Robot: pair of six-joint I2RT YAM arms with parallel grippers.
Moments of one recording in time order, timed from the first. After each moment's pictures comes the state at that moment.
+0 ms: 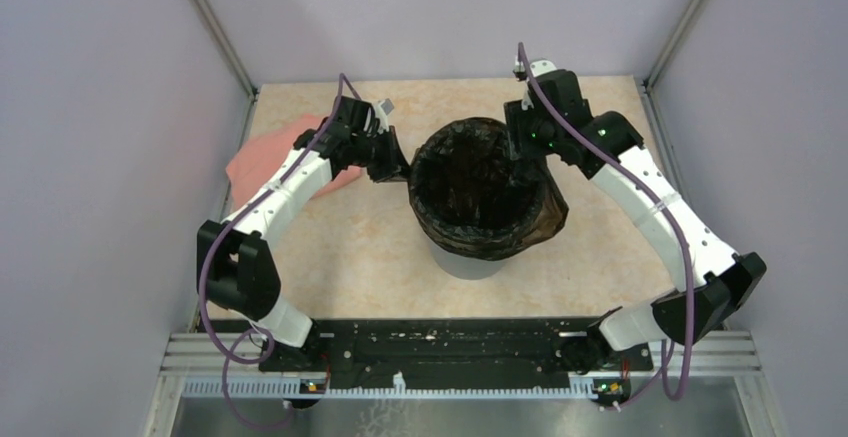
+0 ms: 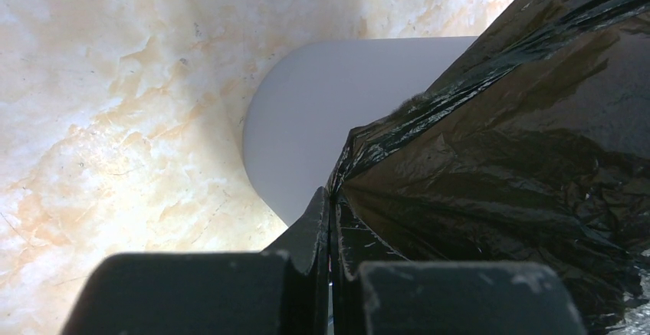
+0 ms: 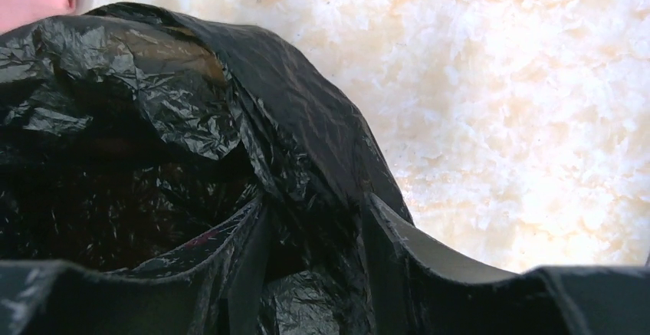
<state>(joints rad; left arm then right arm) -0.36 1.56 1.33 -0.61 0.50 -0.55 0.56 1.42 1.61 -0.90 0.21 0.19</state>
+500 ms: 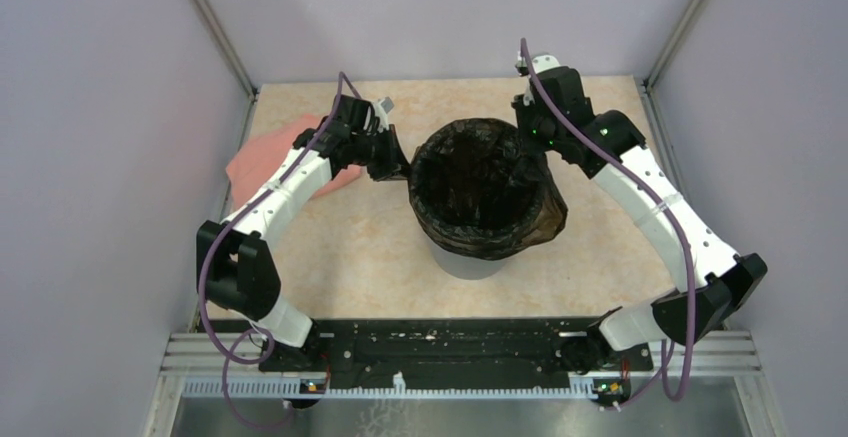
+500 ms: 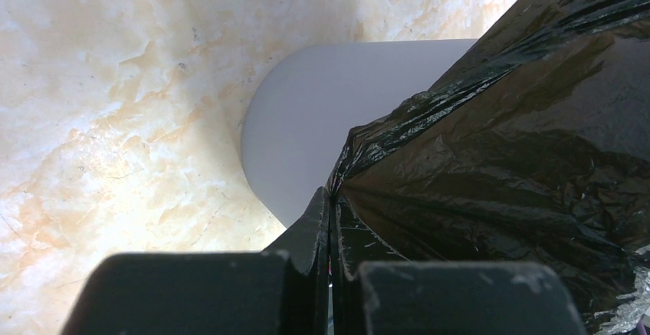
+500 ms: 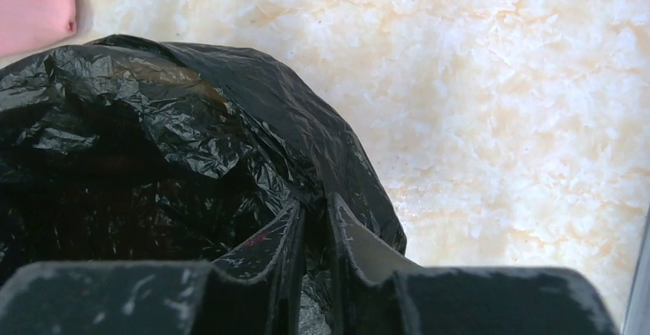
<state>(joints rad) -0.36 1.56 1.34 -0.61 0.50 -0.54 0.56 1.42 1.63 -0.88 0.24 0.18</state>
